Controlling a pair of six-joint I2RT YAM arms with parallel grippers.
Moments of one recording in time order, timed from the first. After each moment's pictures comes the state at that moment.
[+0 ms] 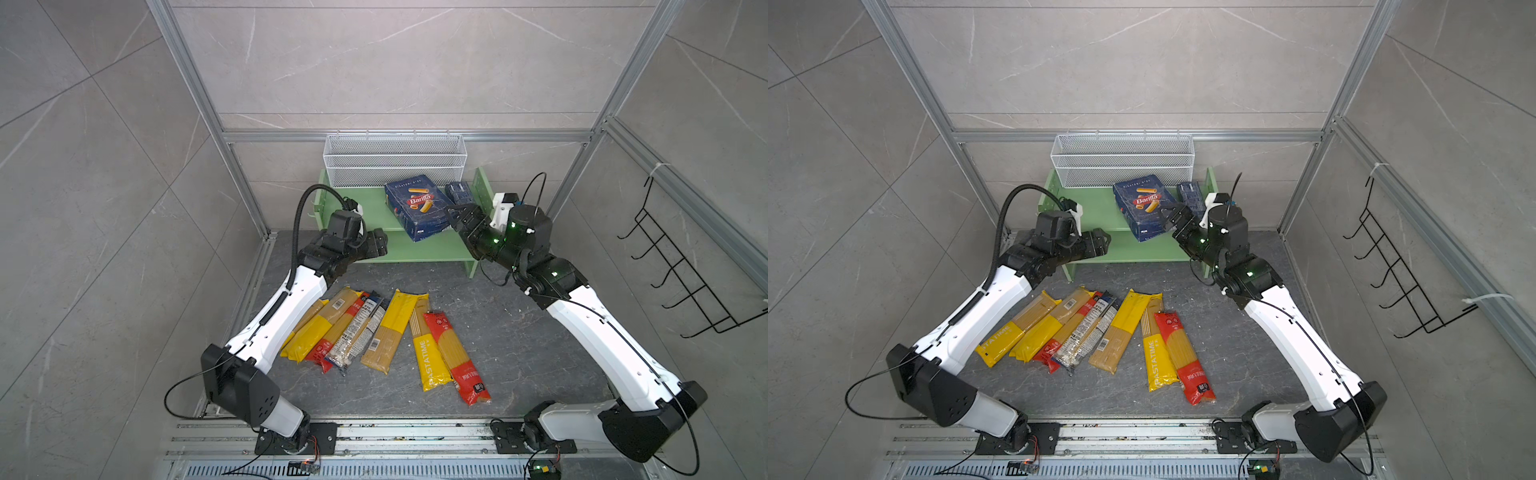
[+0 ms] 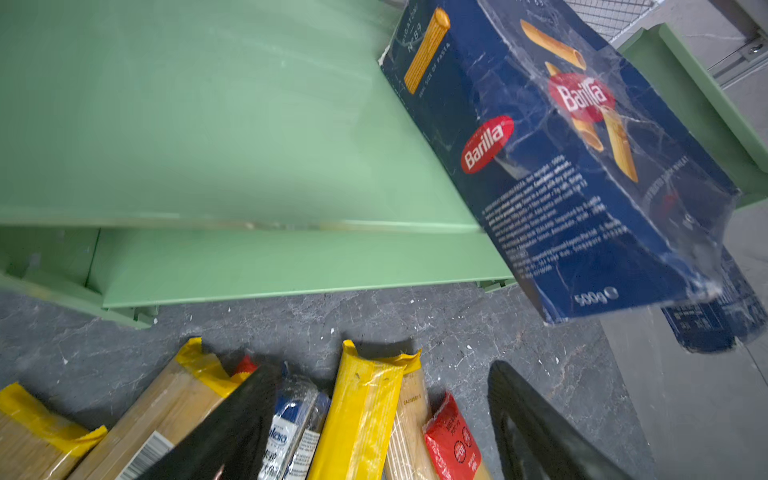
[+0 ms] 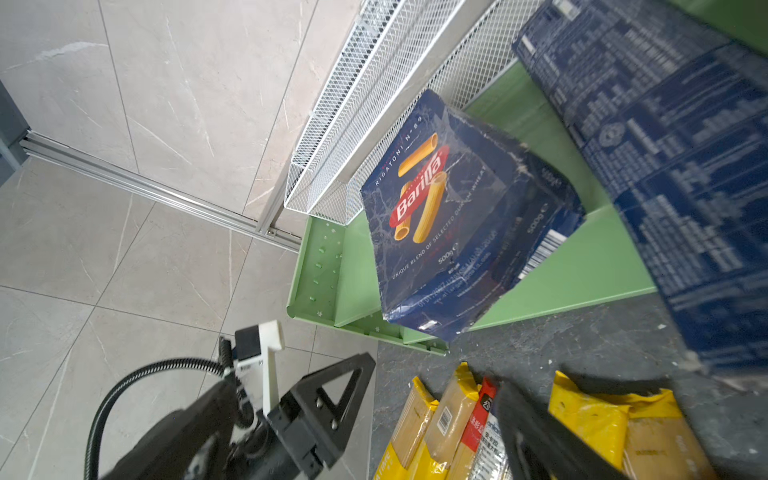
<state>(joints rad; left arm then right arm) -0.48 1.58 1.61 -0.58 -0.02 -0.48 0.49 1.32 1.51 -0.38 -0.07 0.98</state>
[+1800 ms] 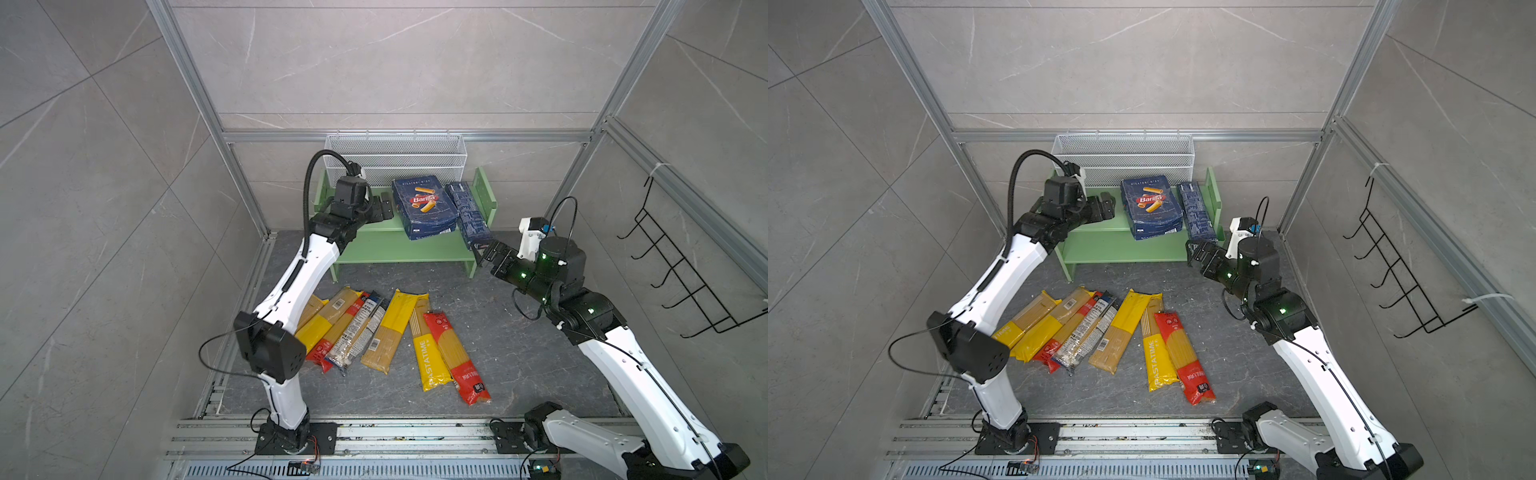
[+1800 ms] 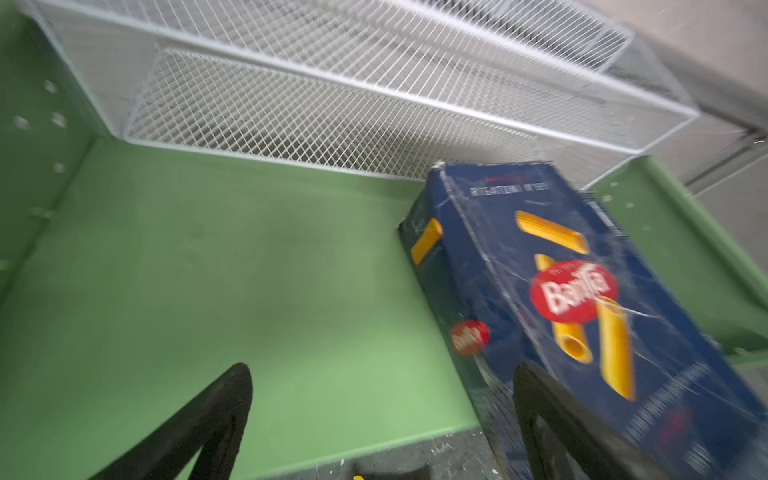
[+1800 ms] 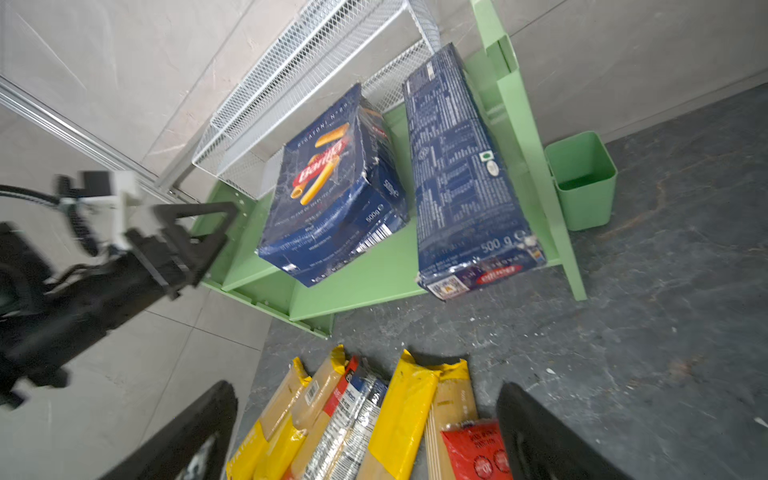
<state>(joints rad) -0.46 1.71 1.92 -0.59 -0.09 -0.39 0.40 1.06 1.26 -0.53 -0.02 0.65</state>
